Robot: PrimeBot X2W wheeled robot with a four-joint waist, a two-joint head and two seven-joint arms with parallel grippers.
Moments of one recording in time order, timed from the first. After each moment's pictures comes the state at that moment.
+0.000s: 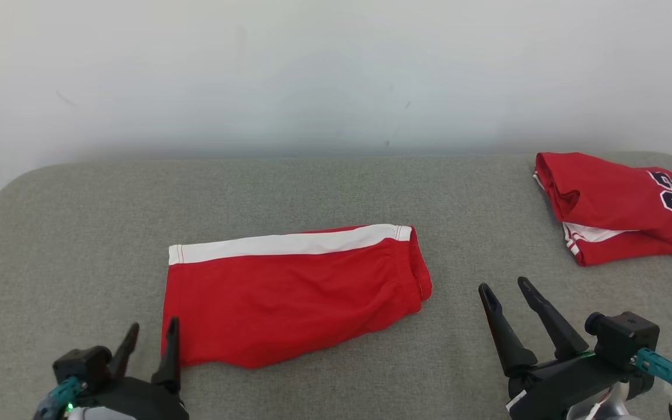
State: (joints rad) left arm -0.27 0.18 -0.35 0.64 -0.50 -0.02 -0.26; right arm 0.02 -0.08 0.08 -0.03 0.42 0.13 0.01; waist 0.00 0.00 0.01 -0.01
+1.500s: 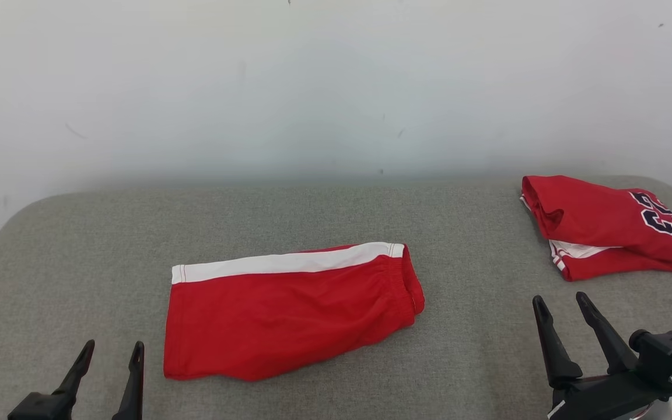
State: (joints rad) left arm 0.07 0.28 -0.17 0.07 -0.20 0.03 -0.11; right arm 0.10 -0.05 -0.09 -0.05 0.26 0.13 0.02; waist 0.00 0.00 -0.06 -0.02
